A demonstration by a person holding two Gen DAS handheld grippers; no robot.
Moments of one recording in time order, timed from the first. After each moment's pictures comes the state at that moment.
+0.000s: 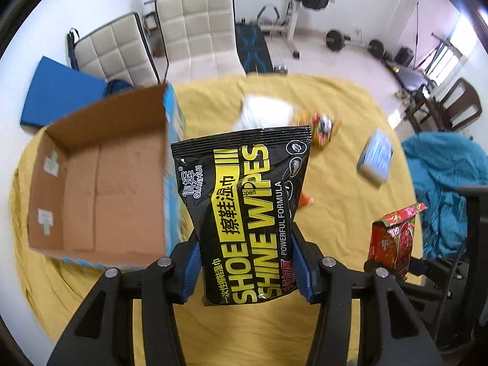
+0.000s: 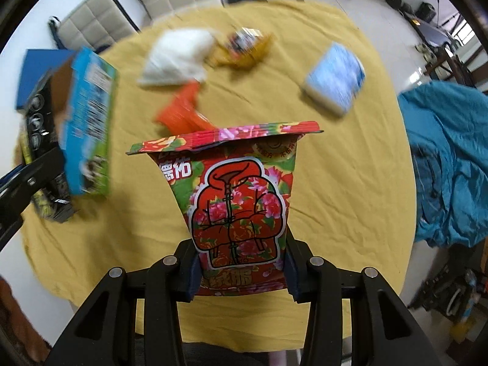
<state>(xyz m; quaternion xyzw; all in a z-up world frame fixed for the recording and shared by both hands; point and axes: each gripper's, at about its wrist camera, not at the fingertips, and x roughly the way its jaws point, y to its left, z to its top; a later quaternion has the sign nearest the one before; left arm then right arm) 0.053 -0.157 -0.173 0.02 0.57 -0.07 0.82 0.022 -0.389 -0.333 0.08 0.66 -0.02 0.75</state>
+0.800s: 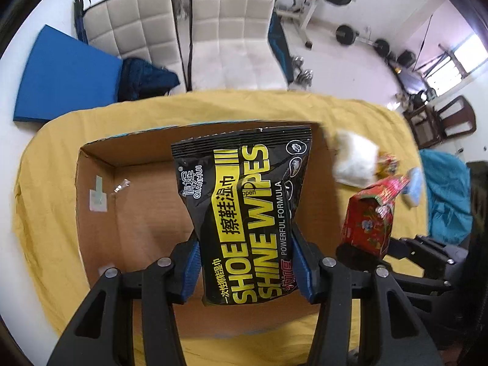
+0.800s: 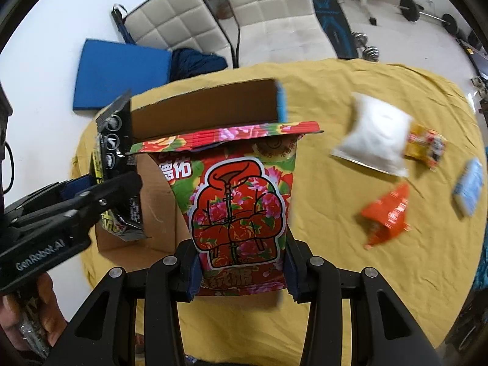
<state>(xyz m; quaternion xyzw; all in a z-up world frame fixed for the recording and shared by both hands) 0.189 0.068 -0.167 -0.02 0.63 -0.11 0.77 0.187 -0.116 -0.282 0.10 0.65 0.09 0.75</state>
